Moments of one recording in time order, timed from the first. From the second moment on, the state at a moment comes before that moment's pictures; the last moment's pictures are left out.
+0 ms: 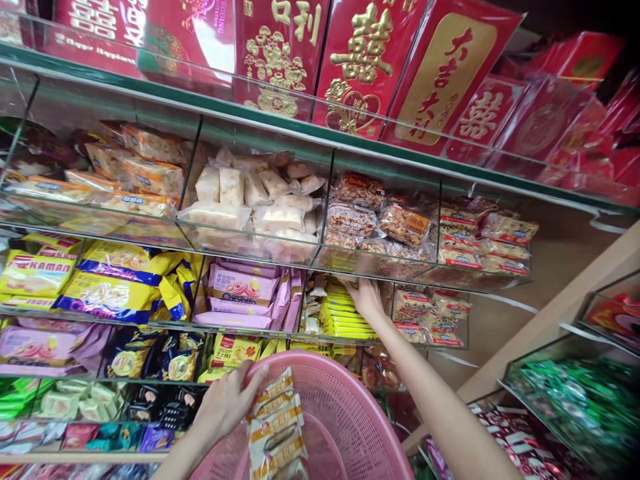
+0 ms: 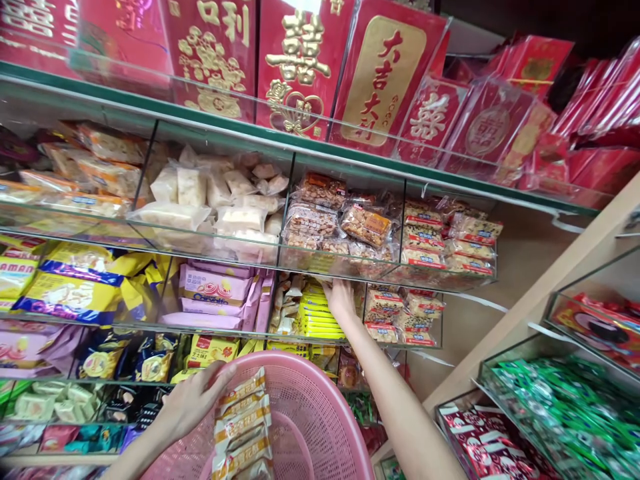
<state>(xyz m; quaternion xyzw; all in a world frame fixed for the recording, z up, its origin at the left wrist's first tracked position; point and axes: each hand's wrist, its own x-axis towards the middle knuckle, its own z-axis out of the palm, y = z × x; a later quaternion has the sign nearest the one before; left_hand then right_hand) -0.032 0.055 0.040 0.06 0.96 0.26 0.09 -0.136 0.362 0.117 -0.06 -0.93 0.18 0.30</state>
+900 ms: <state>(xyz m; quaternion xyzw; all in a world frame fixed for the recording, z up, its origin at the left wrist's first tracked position) -0.027 0.058 0.040 0.08 0.96 0.24 0.08 -0.077 0.357 0.105 -0.02 -0.96 0.18 0.20</state>
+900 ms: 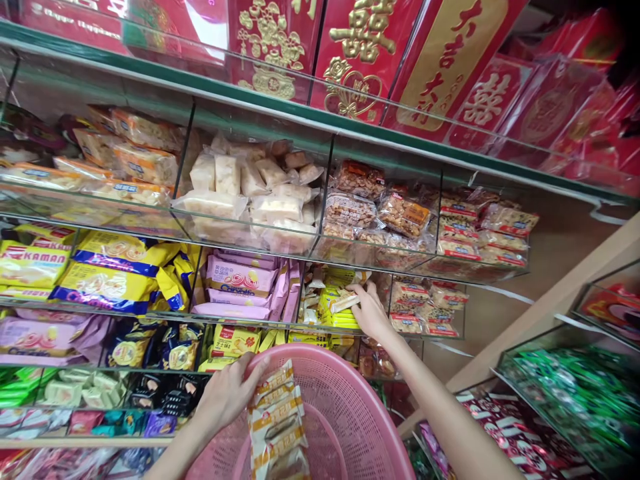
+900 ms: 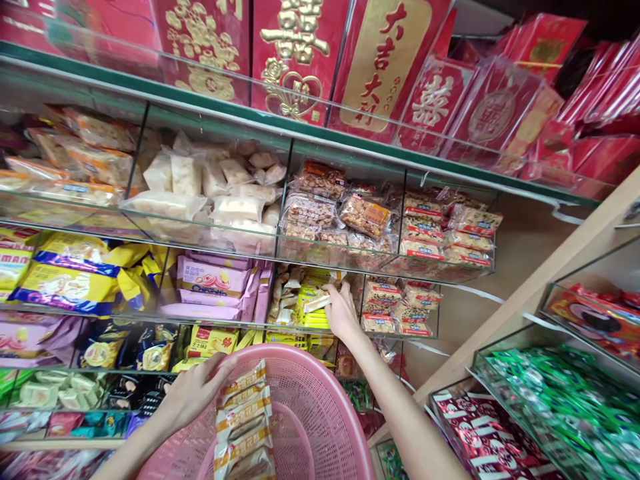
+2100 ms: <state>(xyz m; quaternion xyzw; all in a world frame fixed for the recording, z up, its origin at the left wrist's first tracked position) -0.032 0.064 0.041 0.07 0.96 0.24 0.08 -0.061 0.358 0.129 -0.11 -0.93 0.17 0.30</state>
